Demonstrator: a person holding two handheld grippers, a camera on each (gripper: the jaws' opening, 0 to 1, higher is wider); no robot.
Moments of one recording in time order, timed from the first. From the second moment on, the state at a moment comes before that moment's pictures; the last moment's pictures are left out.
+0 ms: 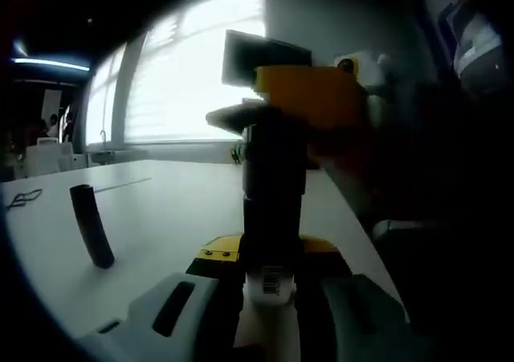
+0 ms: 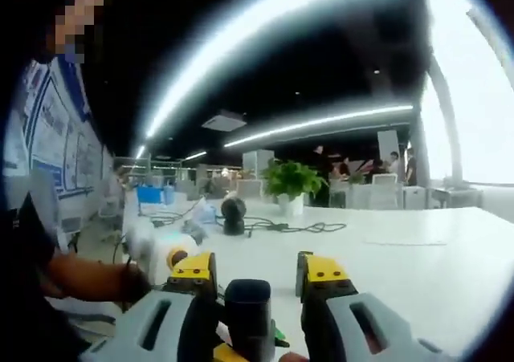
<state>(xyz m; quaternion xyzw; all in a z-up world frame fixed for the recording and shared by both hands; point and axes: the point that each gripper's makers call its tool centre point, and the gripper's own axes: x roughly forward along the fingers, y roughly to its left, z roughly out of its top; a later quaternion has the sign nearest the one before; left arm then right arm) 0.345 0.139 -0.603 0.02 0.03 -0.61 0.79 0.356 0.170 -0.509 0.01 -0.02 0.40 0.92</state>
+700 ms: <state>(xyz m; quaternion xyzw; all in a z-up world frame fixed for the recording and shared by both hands) 0.347 0.138 -0.604 0.02 0.03 -0.62 0.79 0.349 0.183 -0.526 -0.02 0.02 0.58 0.81</state>
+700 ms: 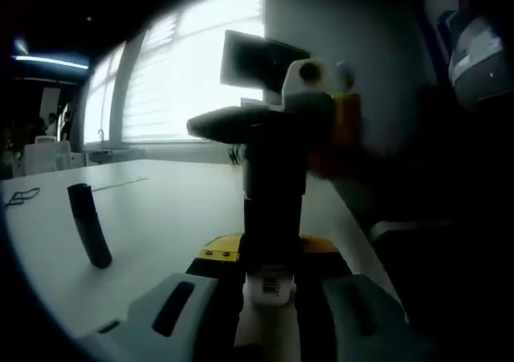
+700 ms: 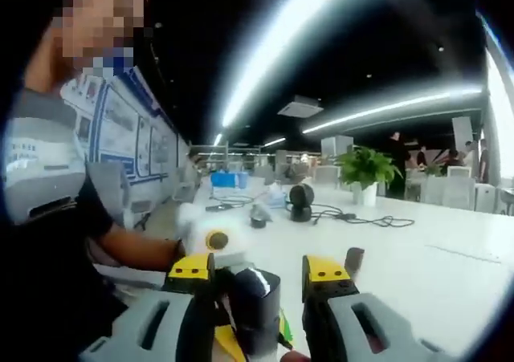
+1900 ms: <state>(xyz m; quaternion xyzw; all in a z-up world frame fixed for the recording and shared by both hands) 0.343 0.137 -0.604 0.02 0.02 -0.62 0.78 0.329 0.193 -0.536 -0.05 0.00 0.74 0.68</state>
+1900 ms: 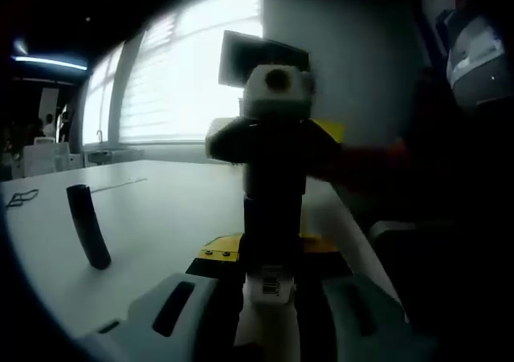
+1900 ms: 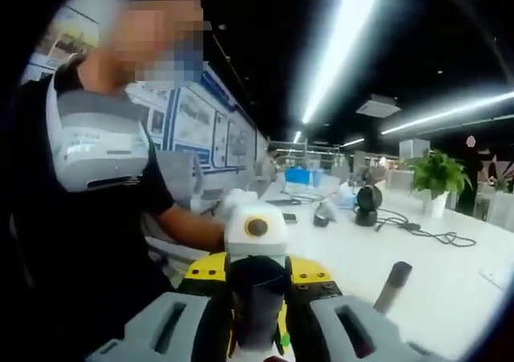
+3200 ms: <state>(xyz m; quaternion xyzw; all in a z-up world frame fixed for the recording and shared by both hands) 0.344 0.137 -0.605 0.03 0.03 -0.61 0.79 0.341 0.191 -0.538 -0.06 0.03 0.61 0.79</state>
